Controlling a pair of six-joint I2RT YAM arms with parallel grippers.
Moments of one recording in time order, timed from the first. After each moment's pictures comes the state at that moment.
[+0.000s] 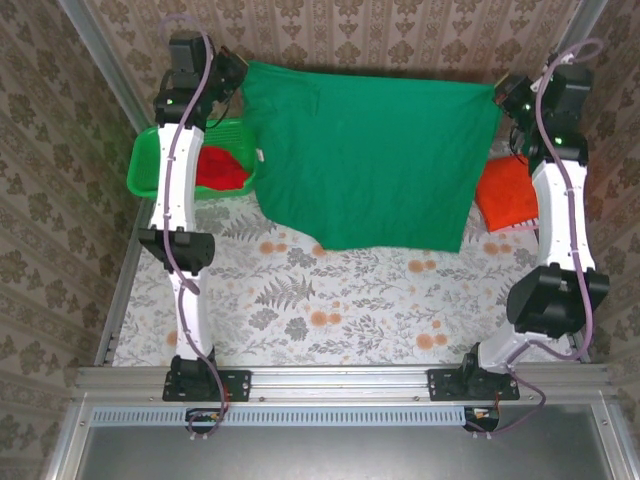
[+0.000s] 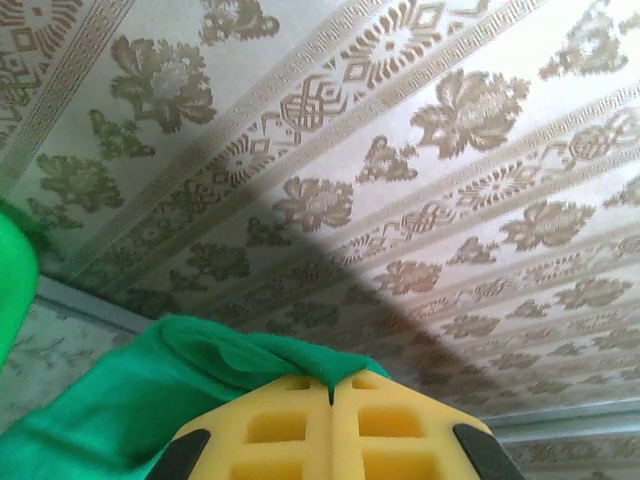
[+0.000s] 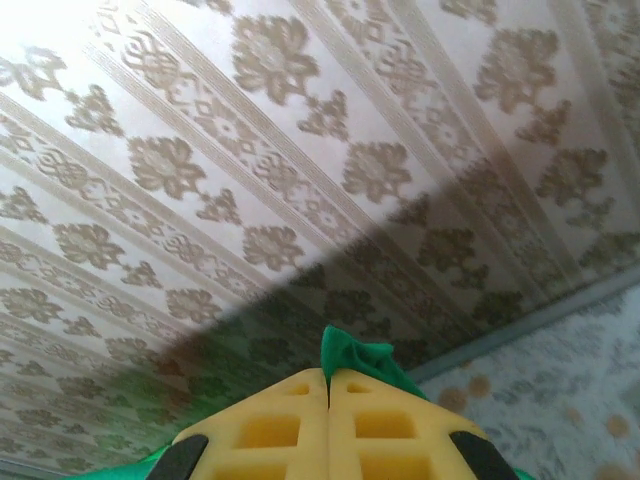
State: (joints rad) left arm -0.17 2.28 2.84 -0.84 0.23 -0.89; right arm -0.25 1.67 1.85 -0.34 -0.29 0.64
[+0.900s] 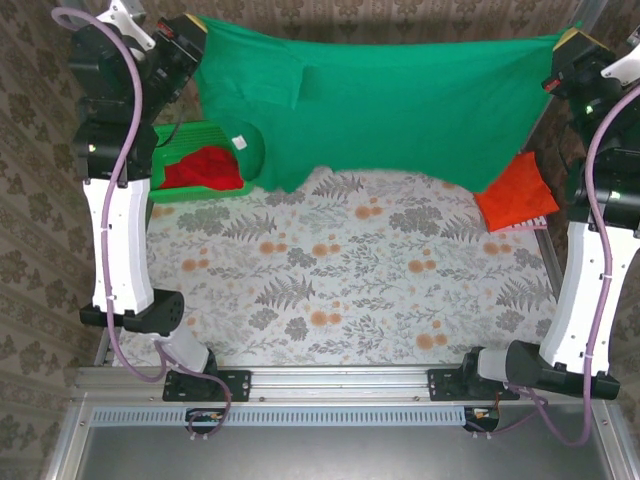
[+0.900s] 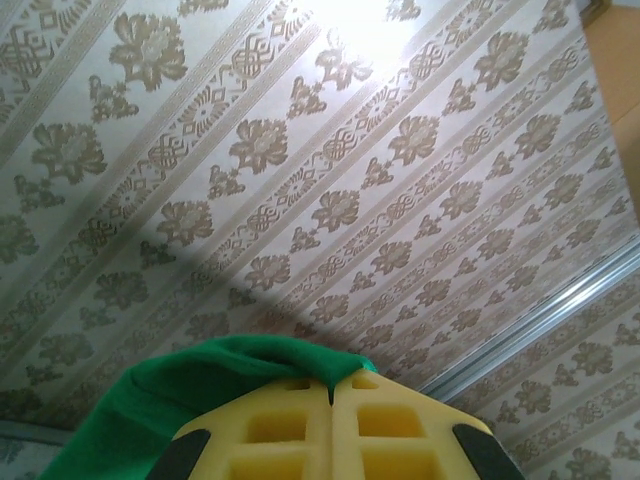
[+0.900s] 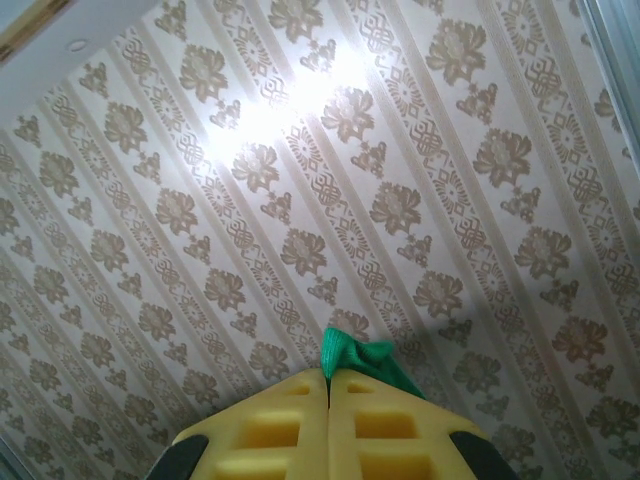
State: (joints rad) left arm -0.23 1.67 2.48 -0.71 0.20 -0.84; right arm -0.29 1.31 1.97 -0.40 -0.27 0.54
